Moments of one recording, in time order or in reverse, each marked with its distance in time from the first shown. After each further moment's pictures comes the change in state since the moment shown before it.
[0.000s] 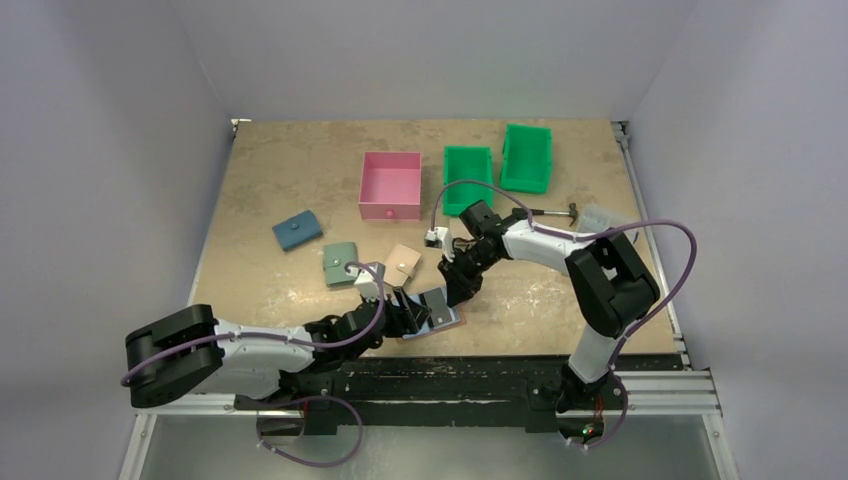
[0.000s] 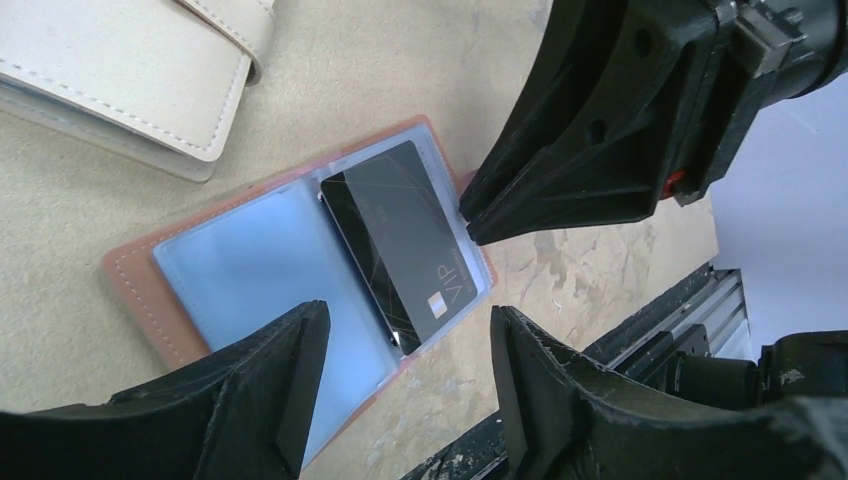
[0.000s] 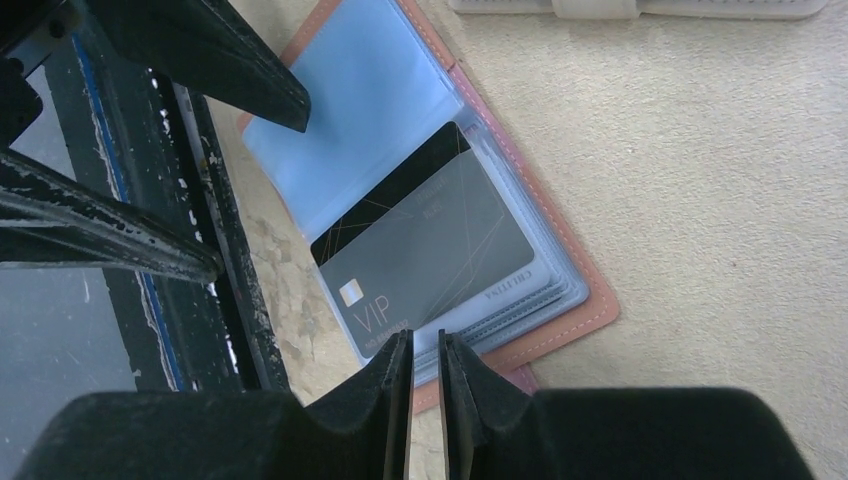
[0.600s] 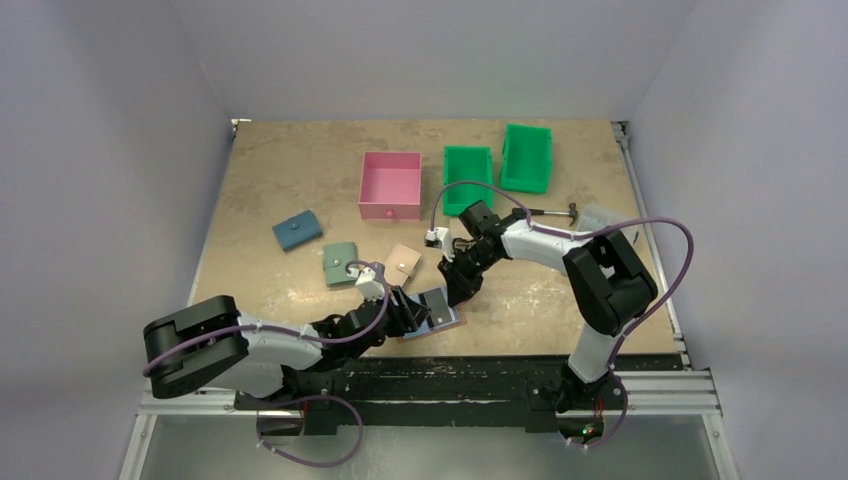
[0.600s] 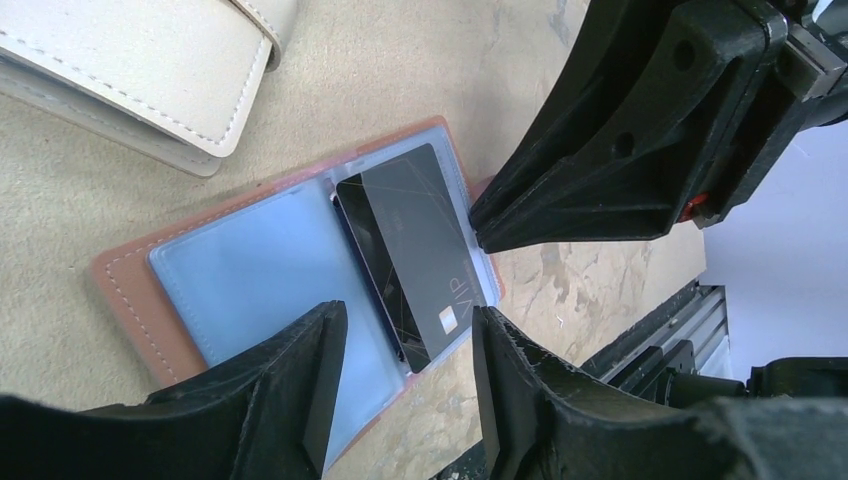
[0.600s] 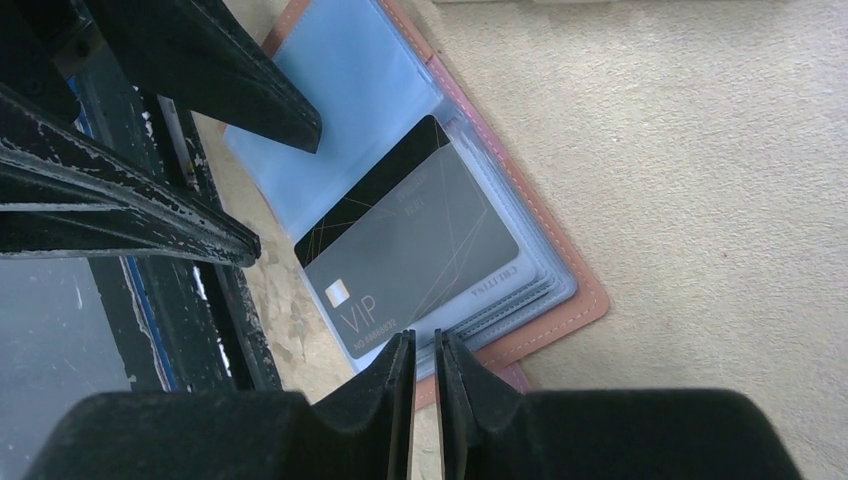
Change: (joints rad) left arm 0.032 0.119 -0.016 0.129 0.035 -0.063; right arm 0.005 0.019 0.002 0.003 0.026 0.018
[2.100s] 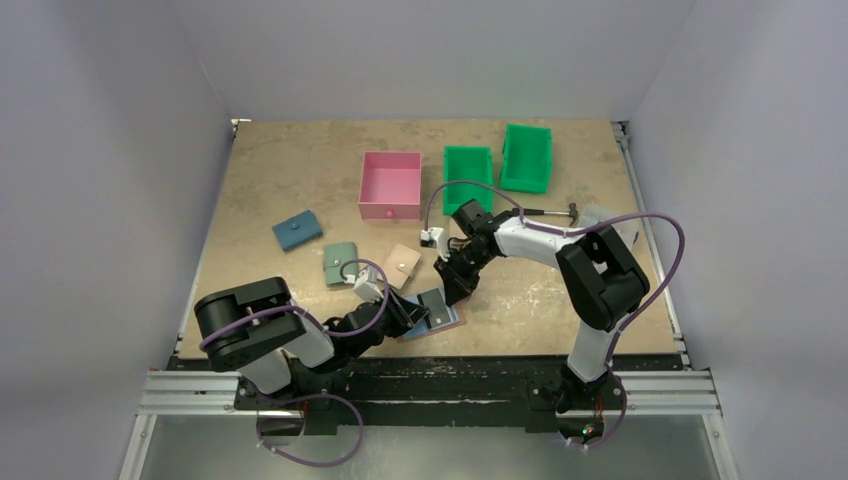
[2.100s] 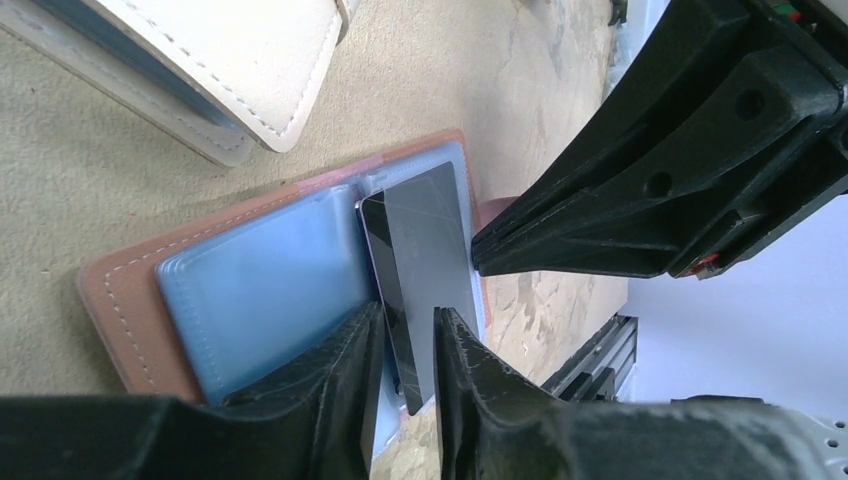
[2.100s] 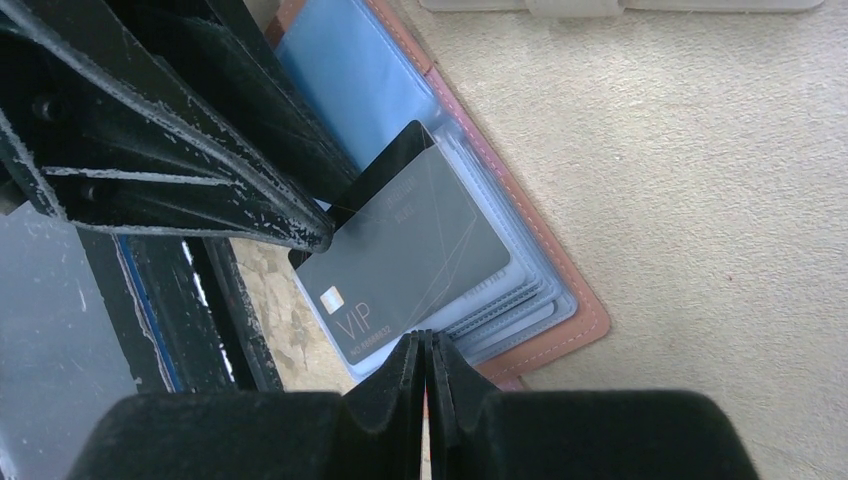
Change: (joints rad) left arm 0.052 0.285 -0.062 0.401 0.074 -0.183; right arm 0.023 0.048 0.053 -0.036 0.025 0.014
